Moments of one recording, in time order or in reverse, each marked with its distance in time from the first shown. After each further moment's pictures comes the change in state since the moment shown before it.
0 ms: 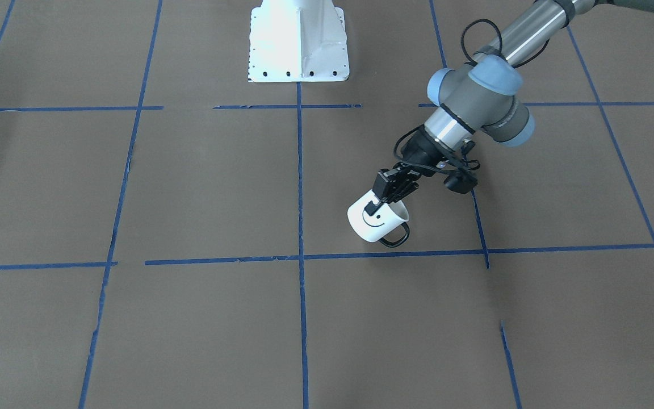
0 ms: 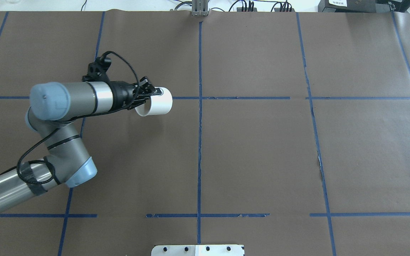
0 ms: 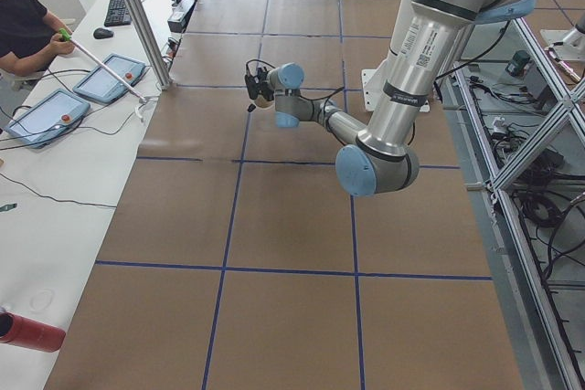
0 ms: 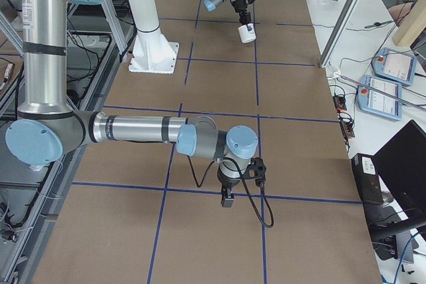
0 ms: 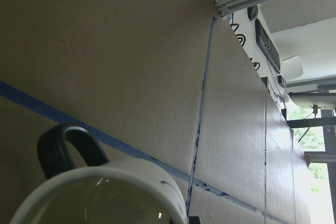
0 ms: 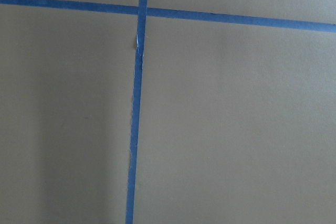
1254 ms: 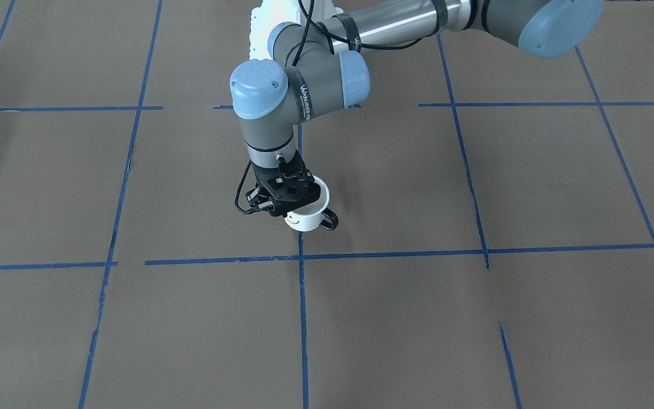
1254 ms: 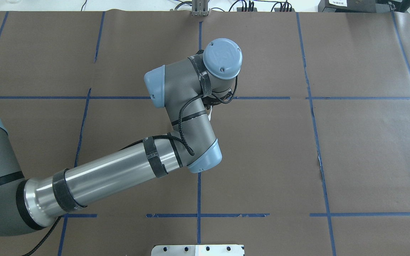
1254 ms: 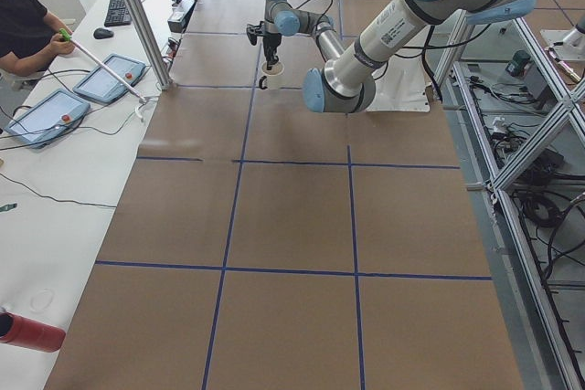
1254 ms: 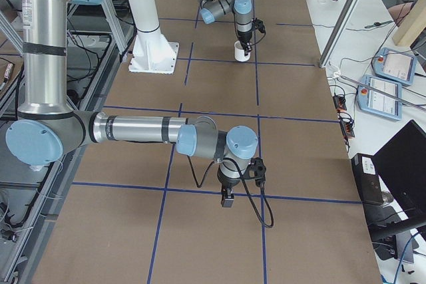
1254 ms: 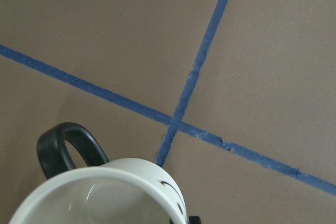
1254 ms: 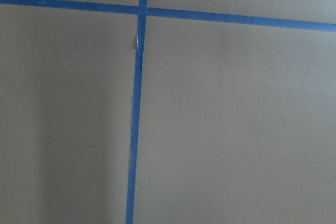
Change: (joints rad) left arm 0.098 -0.593 0.294 1.072 -0.041 0.263; right arm 0.000 0.000 0.000 0.000 0.000 0.000
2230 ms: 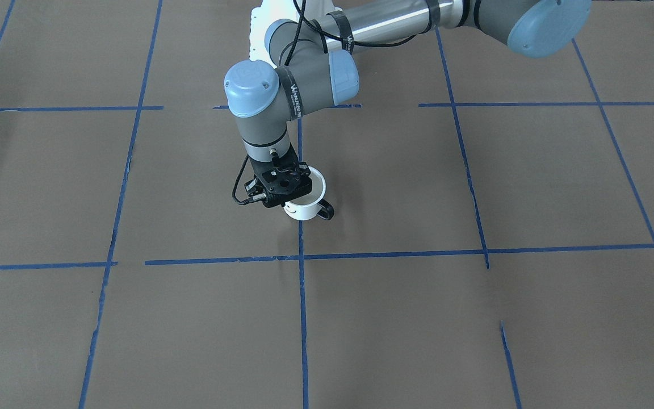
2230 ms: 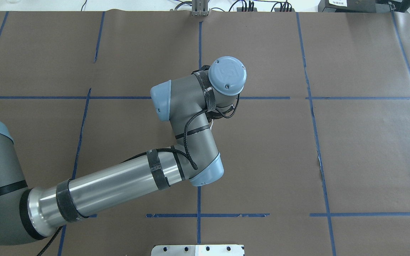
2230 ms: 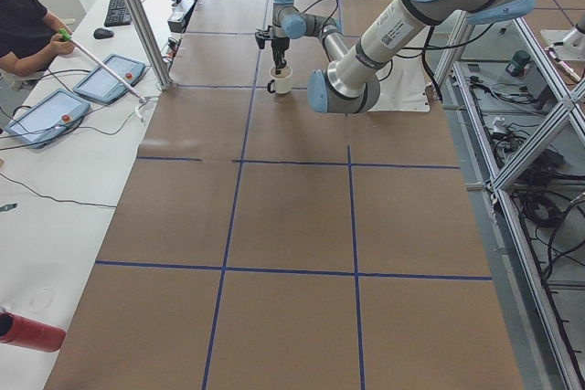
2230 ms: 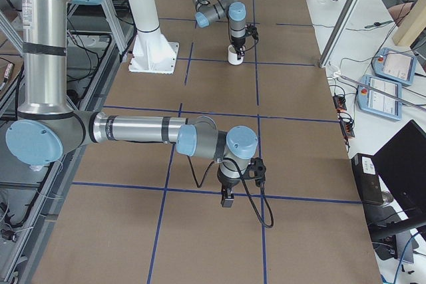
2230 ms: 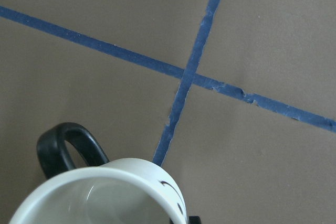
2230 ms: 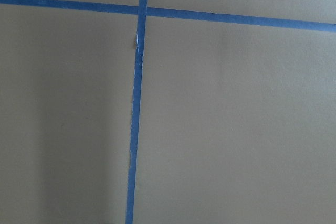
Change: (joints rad) left arm 0.038 0.014 0.004 -0.001 0.001 0.013; right arm 0.000 0.000 0.000 0.000 0.000 0.000
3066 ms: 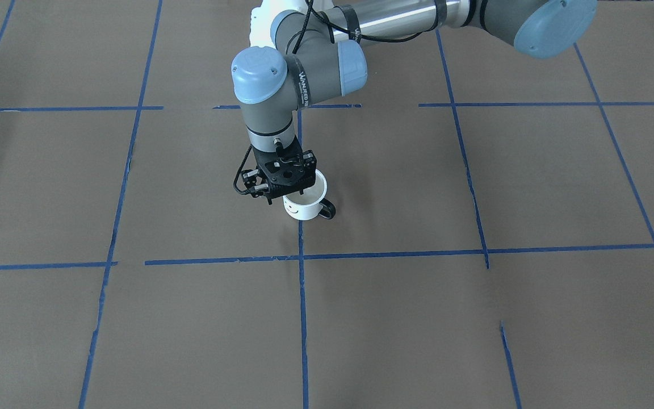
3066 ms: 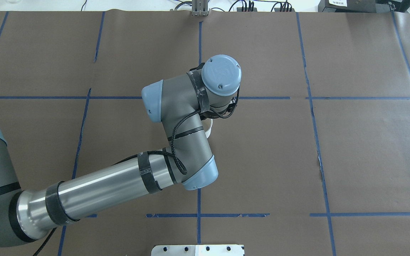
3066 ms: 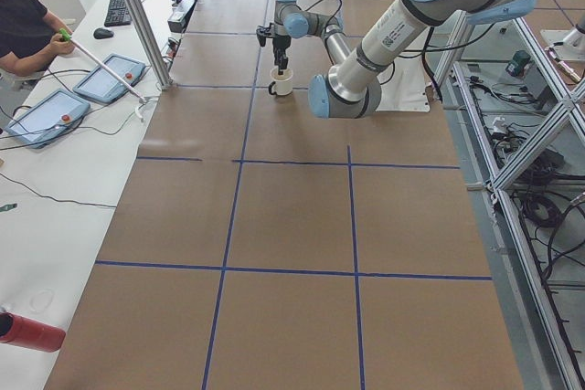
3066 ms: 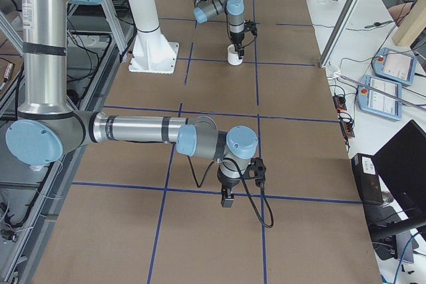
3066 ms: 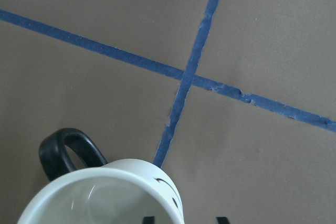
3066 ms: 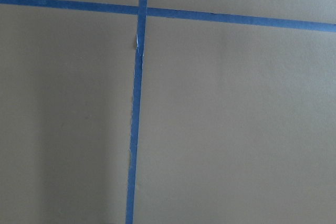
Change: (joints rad) left arm -0.008 0.052 -0.140 0.040 0.006 0.036; right arm 0.000 0.000 0.000 0.000 0.000 0.000
